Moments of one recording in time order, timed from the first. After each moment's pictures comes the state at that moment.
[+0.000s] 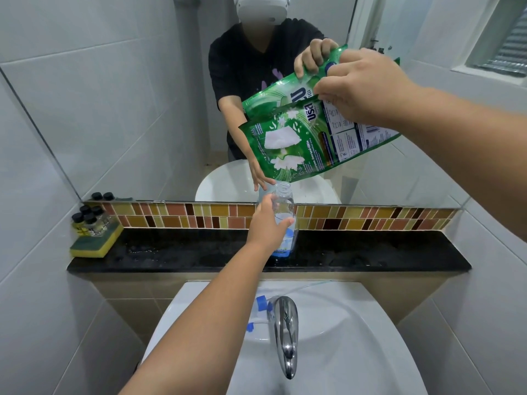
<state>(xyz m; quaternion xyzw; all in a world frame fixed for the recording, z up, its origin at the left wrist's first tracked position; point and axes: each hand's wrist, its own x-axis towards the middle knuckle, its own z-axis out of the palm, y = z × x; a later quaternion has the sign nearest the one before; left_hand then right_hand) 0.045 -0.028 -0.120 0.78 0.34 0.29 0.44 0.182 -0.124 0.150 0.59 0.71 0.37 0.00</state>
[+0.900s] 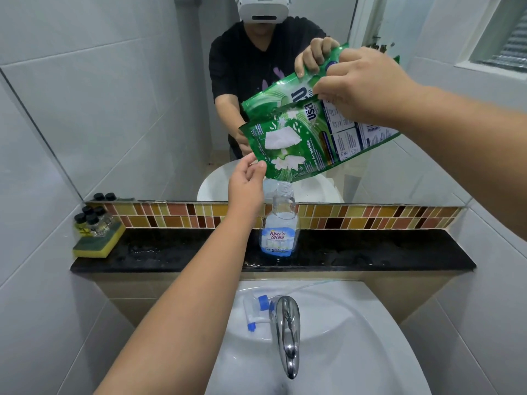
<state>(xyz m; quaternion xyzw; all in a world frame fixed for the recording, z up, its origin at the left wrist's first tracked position) 0.035 0.010 -0.060 0.58 0.26 0.48 0.60 0.184 -0.122 0.148 0.60 0.71 0.38 0.01</state>
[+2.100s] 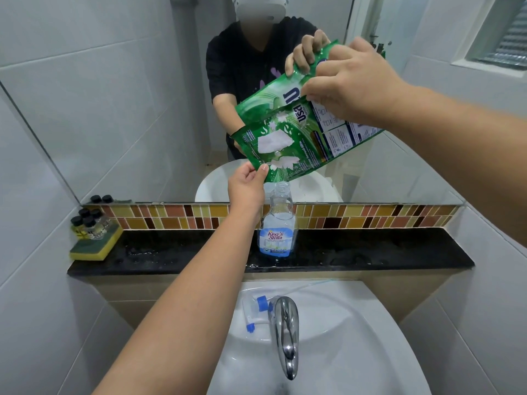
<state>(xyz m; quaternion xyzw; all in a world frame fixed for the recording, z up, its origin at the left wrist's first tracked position) 0.048 0.006 -0.058 0.52 0.28 0.47 0.66 0.179 -0.120 0.145 0.59 0.69 0.42 0.02</state>
